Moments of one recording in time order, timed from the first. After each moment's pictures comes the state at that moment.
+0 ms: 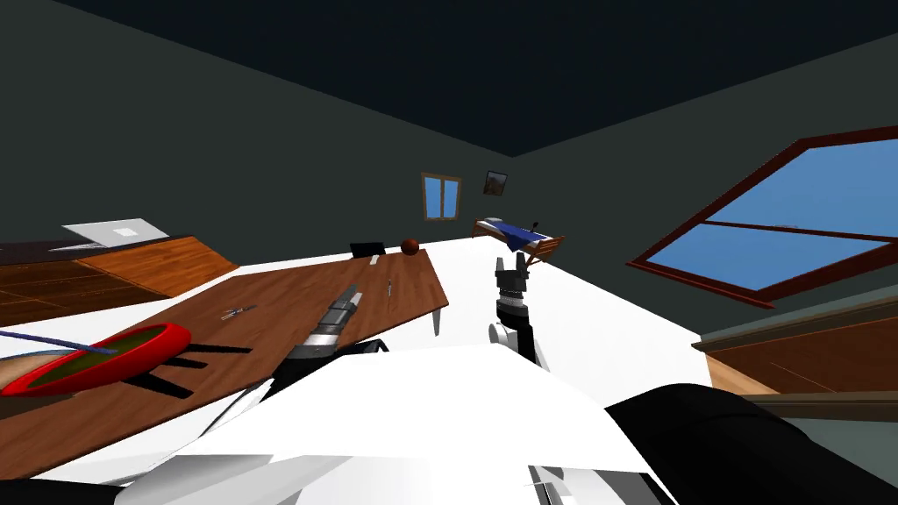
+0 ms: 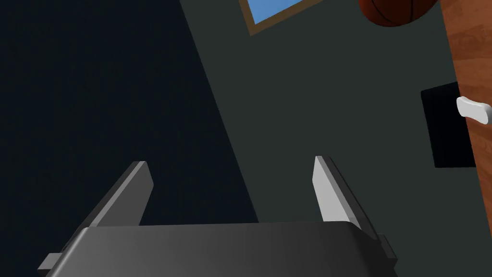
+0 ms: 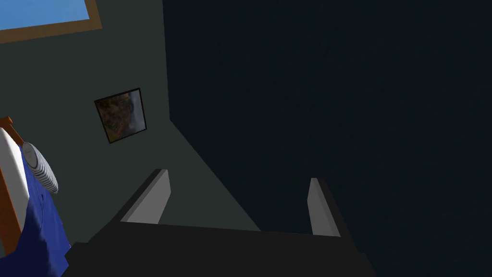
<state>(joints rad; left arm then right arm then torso) 0.67 0.33 0.12 -2.04 -0.14 -0.46 0.13 0.46 0.03 0.02 -2.24 -0.02 -0.54 -0.14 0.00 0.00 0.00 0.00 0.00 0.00</state>
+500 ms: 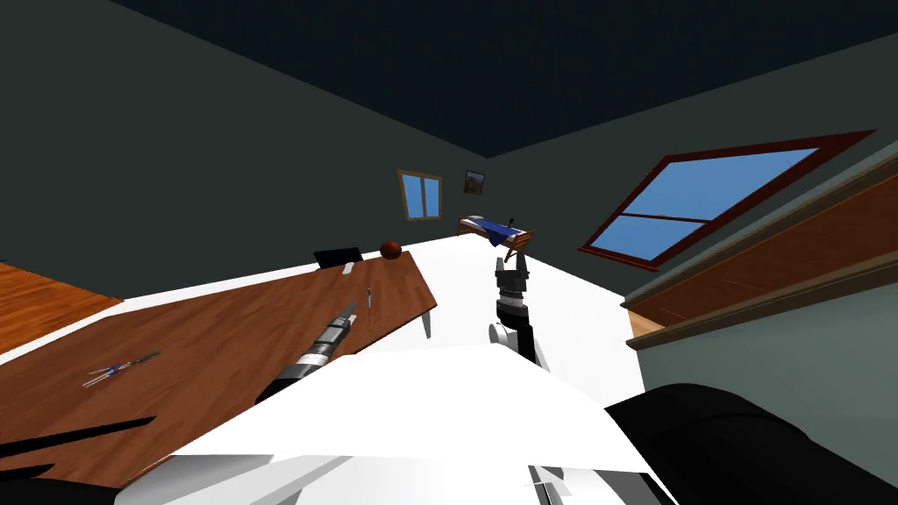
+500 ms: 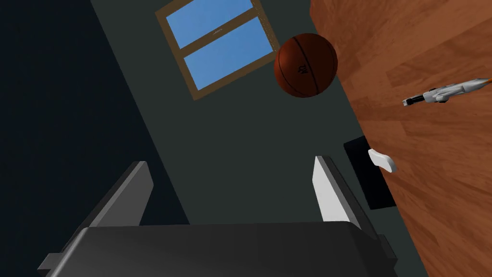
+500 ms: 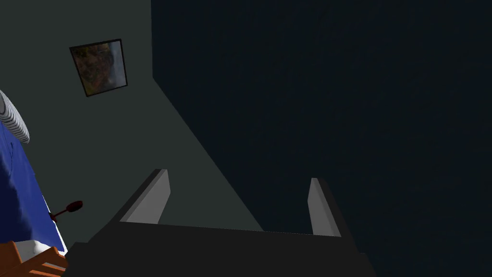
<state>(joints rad) 0.76 0.41 0.09 -1.94 -0.16 -0.36 0.17 0.46 0.03 0.02 -2.24 -0.02 -0.54 -0.14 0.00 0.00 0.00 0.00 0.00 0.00</state>
